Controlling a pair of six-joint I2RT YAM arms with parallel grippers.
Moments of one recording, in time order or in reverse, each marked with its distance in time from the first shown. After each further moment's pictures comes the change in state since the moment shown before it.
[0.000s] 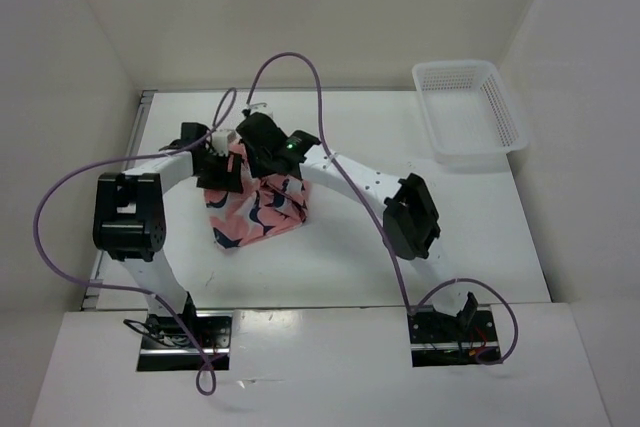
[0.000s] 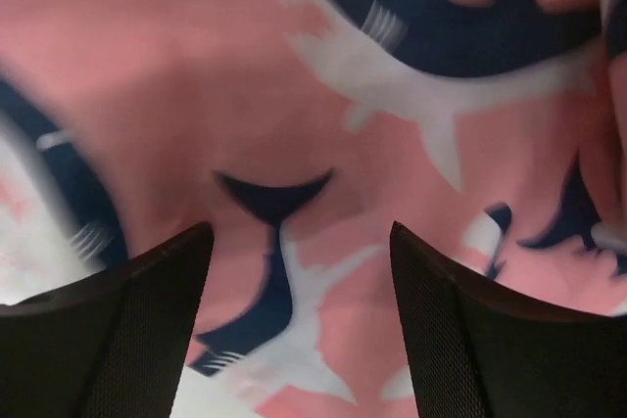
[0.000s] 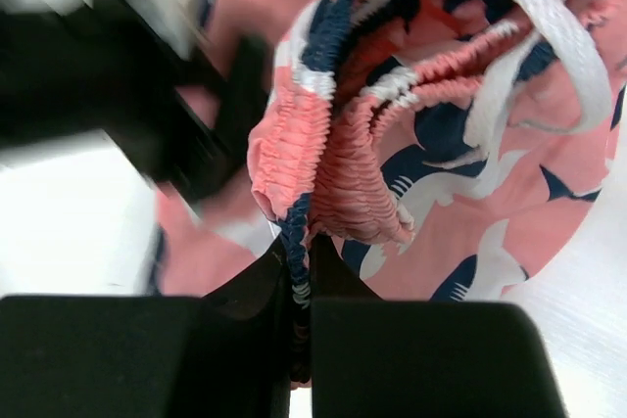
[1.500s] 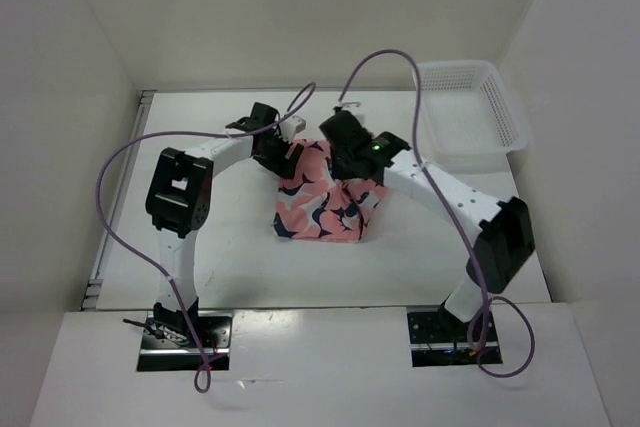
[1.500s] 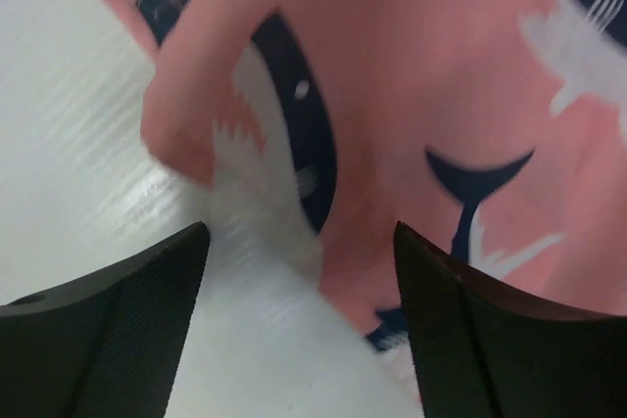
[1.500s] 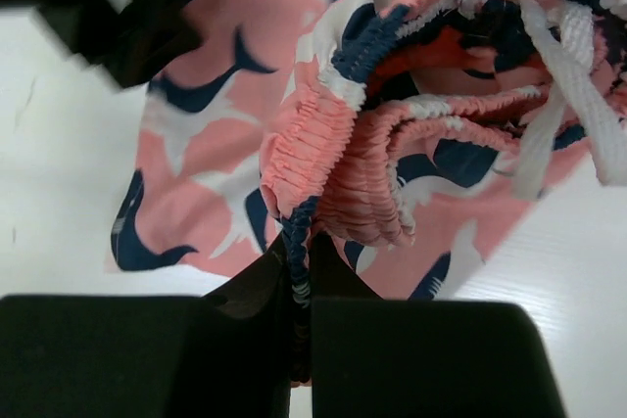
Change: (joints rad) left arm -0.301 0.316 0.436 -0.055 -0.014 0.103; right arm -0.208 -0.588 -0.612 -0.108 0.134 0.032
